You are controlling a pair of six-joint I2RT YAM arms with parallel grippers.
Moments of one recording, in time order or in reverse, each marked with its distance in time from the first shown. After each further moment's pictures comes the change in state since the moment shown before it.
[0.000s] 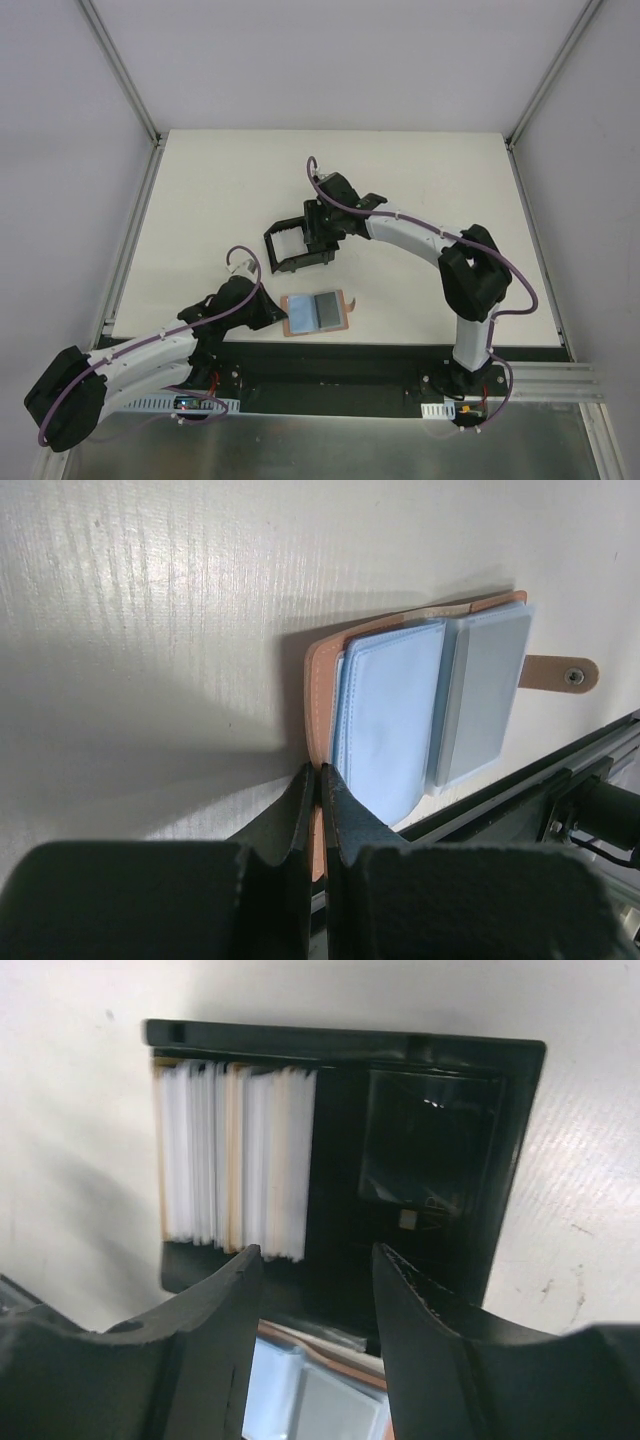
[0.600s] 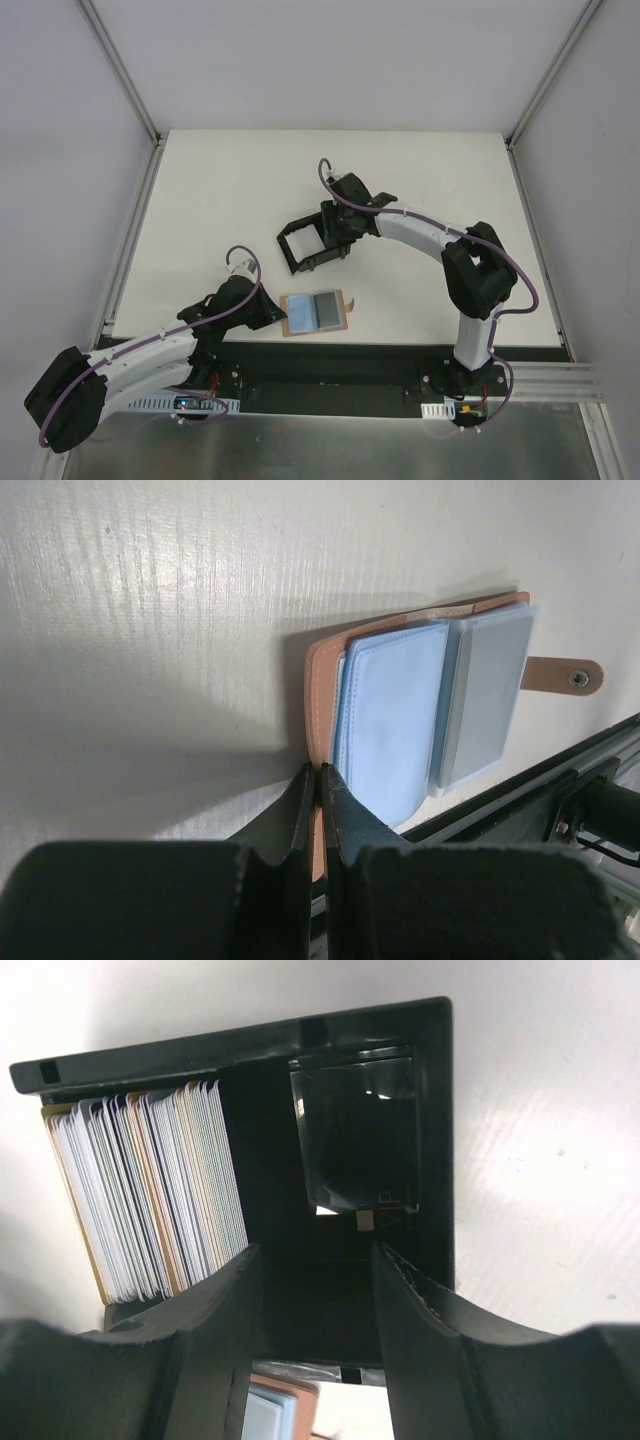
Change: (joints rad) left arm 0.013 -0.006 0.000 -0.012 0.002 0.018; right arm -0.078 0.013 -0.049 -0.024 0.064 -0.090
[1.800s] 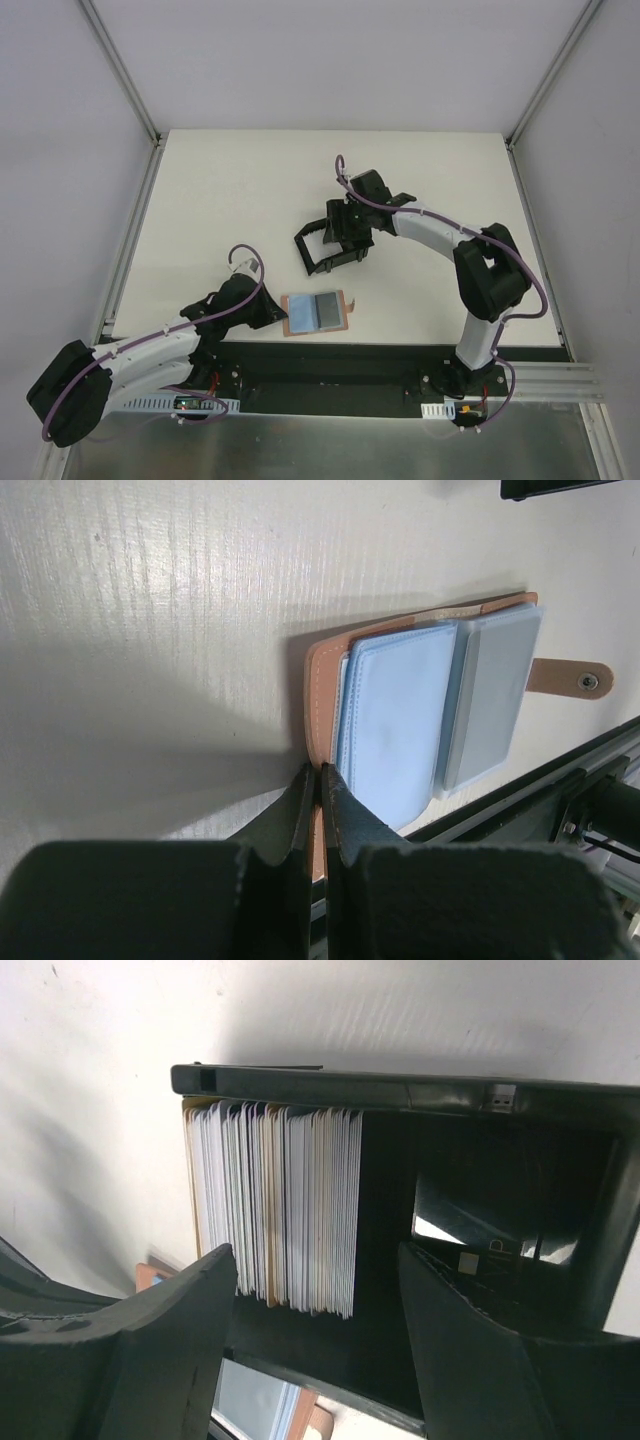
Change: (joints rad) left arm 0.000 0.049 0.013 0.016 0.006 0.013; right arm -0.106 -0.080 -0.123 0.096 -0.278 -0.053
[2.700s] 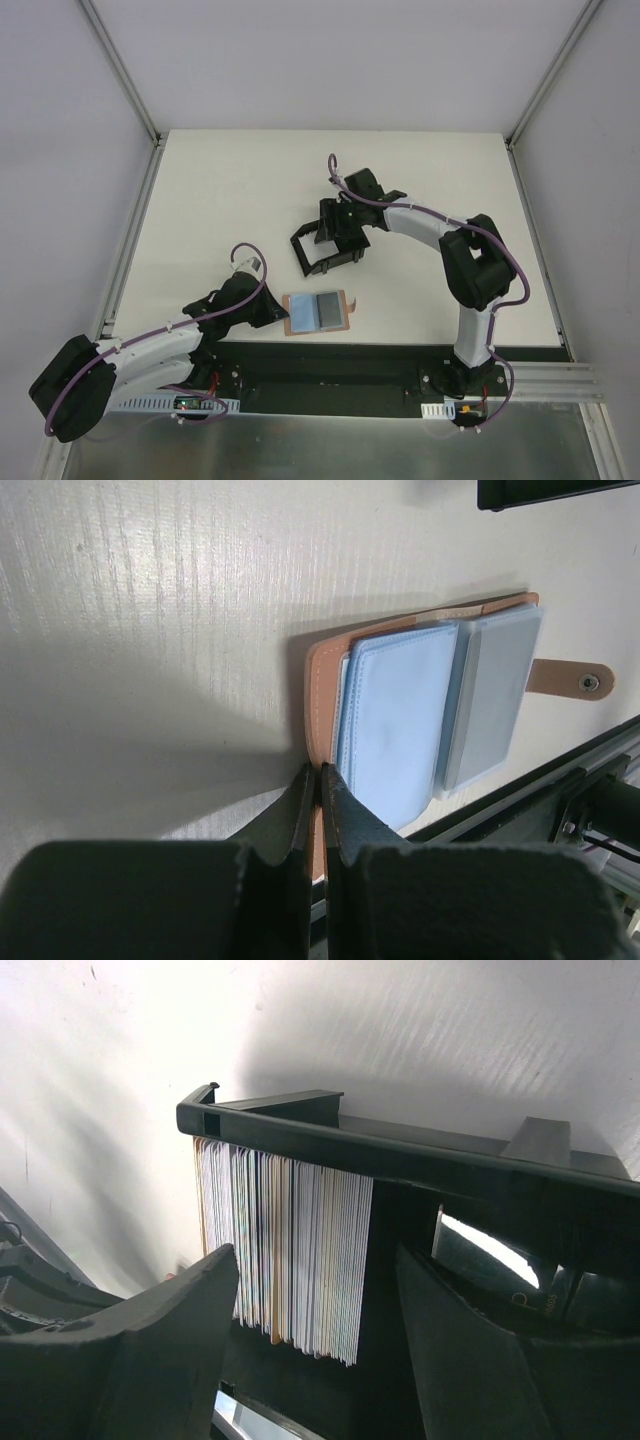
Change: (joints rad) left arm 0.000 0.043 0.016 0.021 0.009 0.007; right arm -0.001 0.119 0.071 0.032 -0.110 0.009
